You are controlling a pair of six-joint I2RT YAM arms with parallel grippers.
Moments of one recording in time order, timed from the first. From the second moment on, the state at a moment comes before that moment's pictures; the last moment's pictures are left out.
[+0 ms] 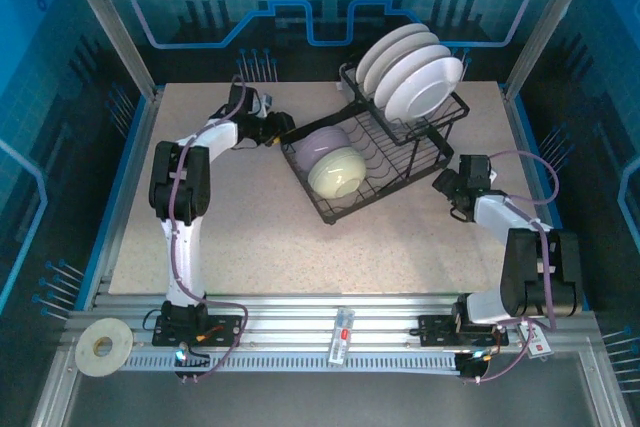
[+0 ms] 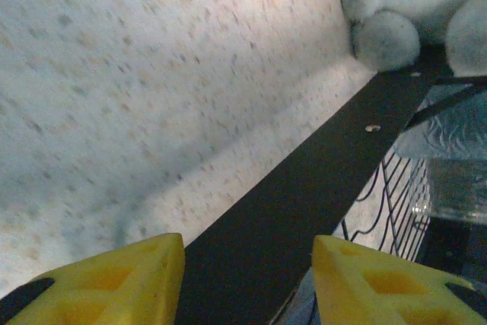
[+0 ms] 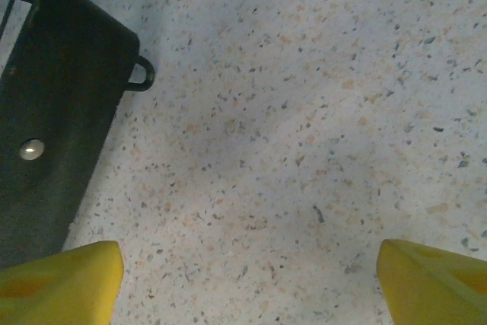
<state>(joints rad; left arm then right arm) -0.11 2.20 1.61 -0.26 0.60 -0.64 -0.07 1.42 0.67 -0.19 0.13 0.68</state>
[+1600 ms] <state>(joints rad) -0.35 1.89 1.09 -0.07 0.63 -0.67 -0.18 1.69 1.03 -0.33 0.06 0.72</state>
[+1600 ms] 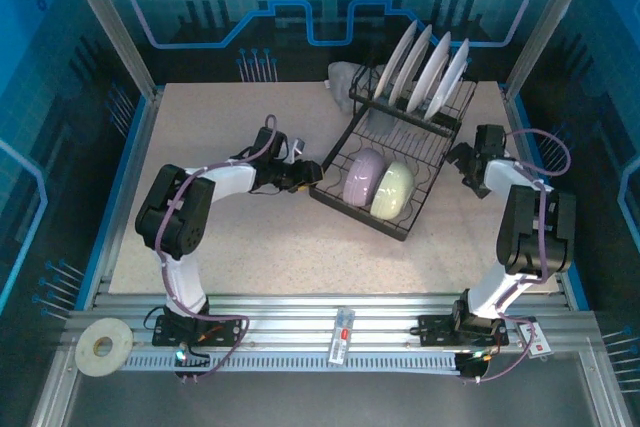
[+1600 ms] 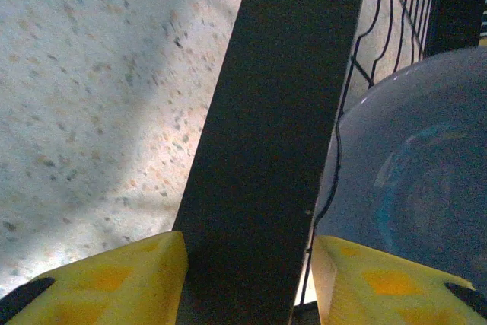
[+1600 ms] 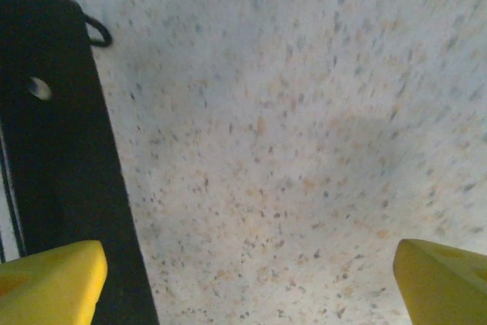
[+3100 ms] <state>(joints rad) -0.45 1.63 1.07 -0.20 0.54 -0.61 -0.04 1.09 1.39 -0.80 0.37 0.65</state>
